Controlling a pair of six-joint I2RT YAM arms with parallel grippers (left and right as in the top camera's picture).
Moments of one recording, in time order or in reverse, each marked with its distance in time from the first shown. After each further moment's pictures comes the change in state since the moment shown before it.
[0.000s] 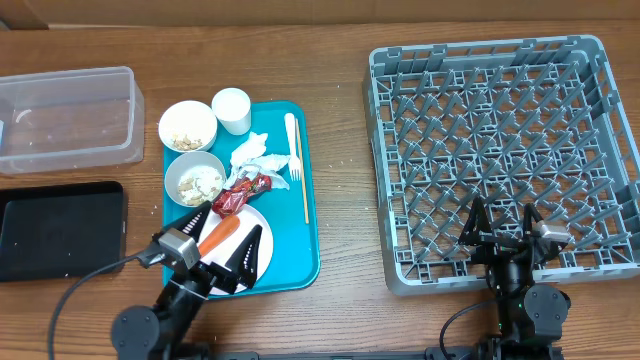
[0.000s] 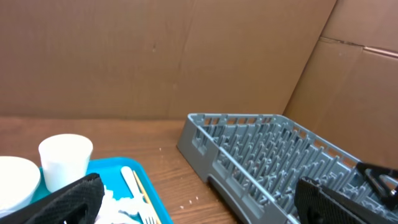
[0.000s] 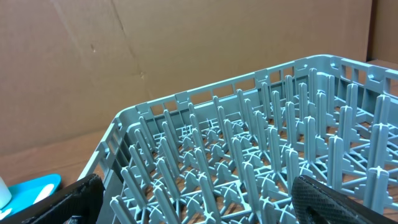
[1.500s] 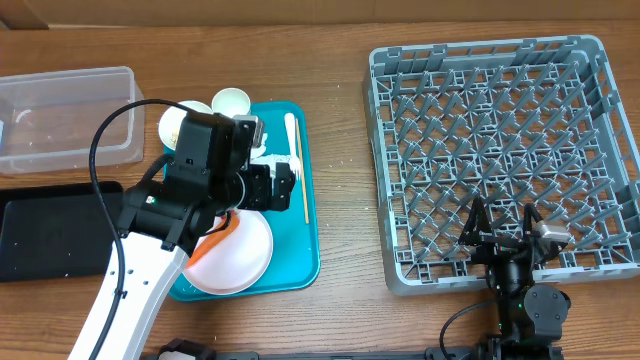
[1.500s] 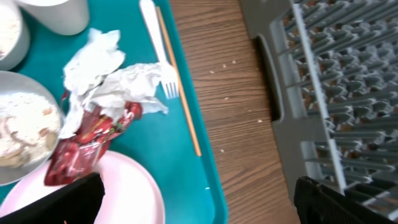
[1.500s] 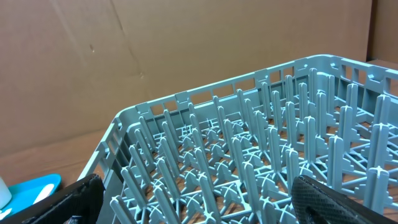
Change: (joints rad) left arm -0.304 1.126 0.917 -0.819 -0.319 0.062; right arm 0.000 0.000 0.000 0.000 0.000 0.000
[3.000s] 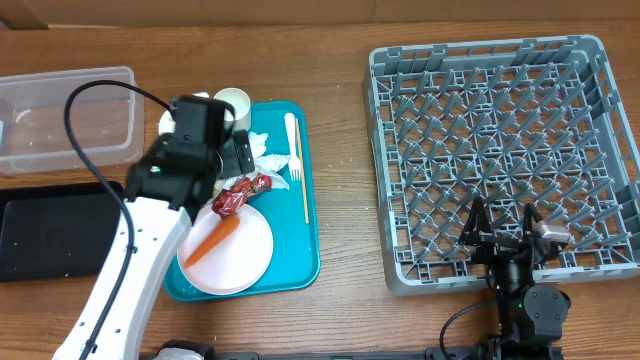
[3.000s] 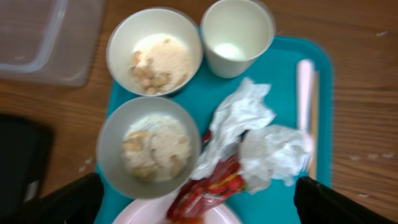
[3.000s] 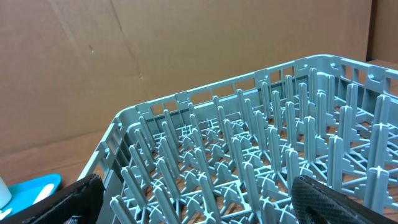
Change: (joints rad) left arm 0.108 0.129 0.002 0.134 -0.393 -0.103; right arm 0.000 0.000 0.000 0.000 0.000 0.000
